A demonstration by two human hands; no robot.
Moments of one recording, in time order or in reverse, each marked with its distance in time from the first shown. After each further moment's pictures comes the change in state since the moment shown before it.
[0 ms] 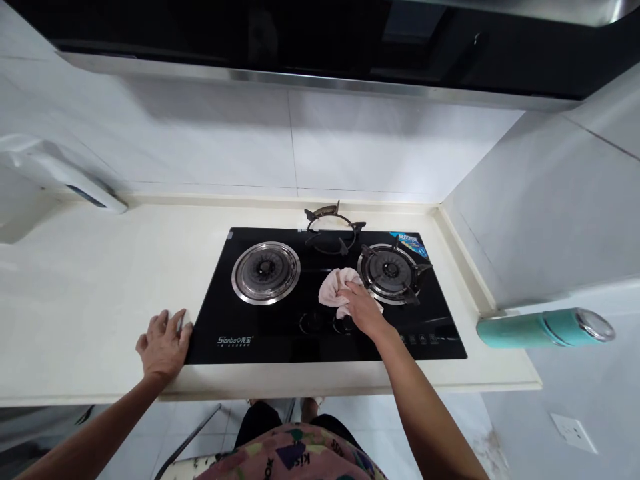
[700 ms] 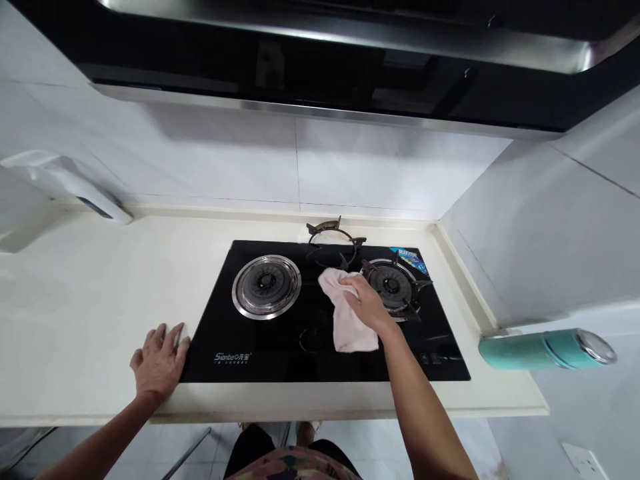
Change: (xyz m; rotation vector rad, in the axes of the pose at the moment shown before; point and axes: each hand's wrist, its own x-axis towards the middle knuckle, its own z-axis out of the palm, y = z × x) left_hand 0.000 -0.004 0.004 -0.009 0.017 -0.014; right_hand 0.036 -0.020 -0.066 0.325 0.165 0.023
